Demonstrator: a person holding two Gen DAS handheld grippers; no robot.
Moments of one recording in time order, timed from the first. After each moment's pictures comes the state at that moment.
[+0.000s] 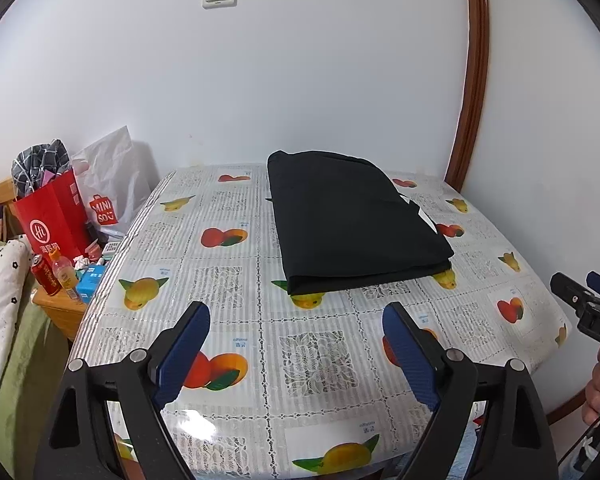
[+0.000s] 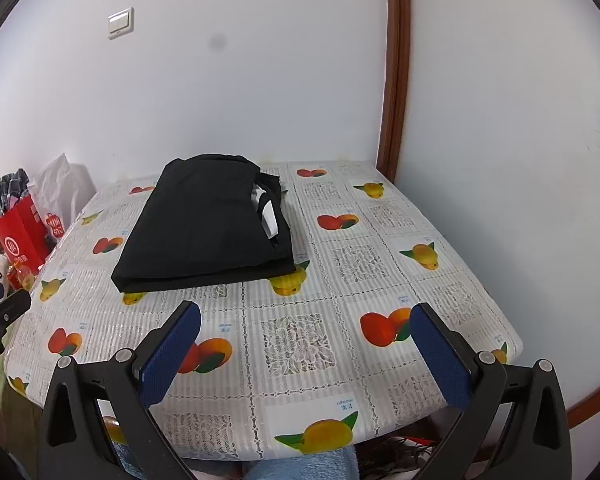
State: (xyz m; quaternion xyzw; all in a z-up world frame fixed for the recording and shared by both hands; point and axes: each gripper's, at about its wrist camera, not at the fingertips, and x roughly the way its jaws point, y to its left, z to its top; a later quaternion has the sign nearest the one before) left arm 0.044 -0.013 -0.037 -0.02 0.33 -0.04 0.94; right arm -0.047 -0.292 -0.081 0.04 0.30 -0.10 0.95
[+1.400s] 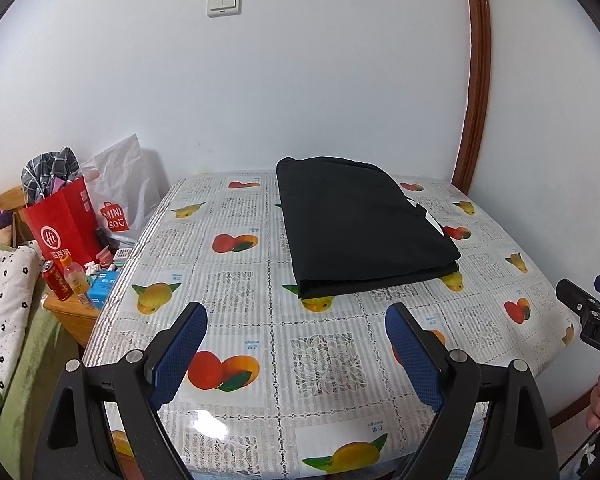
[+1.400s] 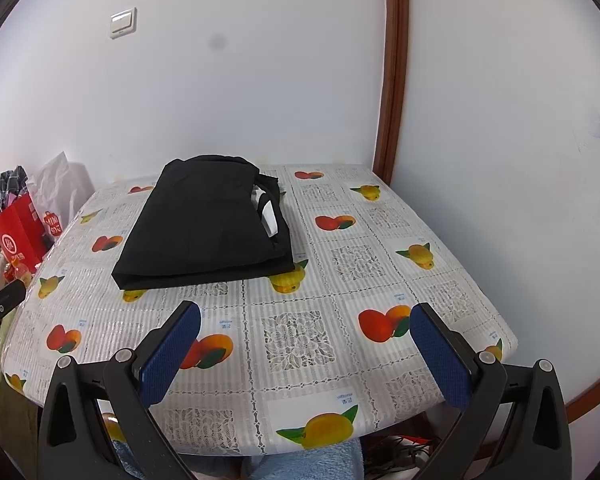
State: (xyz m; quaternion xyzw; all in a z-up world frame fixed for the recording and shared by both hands) left arm 0.037 -0.015 -0.032 -0.01 0.32 -0.02 0.95; right arm -0.055 -0.288 -0.082 0.03 0.30 -0.10 0.95
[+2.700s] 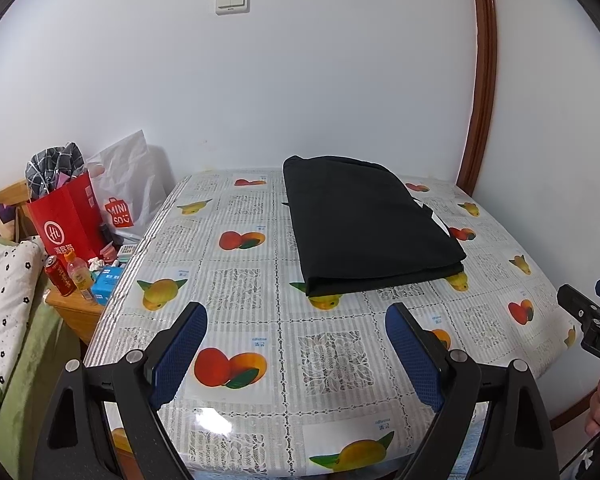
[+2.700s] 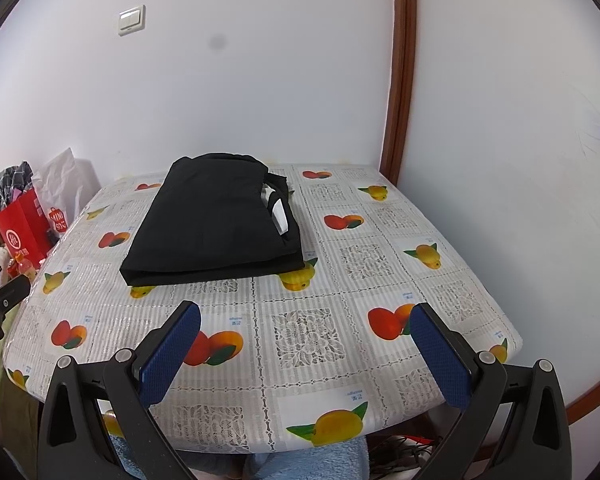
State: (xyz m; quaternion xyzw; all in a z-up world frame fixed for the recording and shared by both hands) left arm 0.035 -0.009 -0.033 -0.01 0.32 -0.02 0.95; right arm -0.056 -0.277 -0.084 0.03 0.30 -0.10 0.95
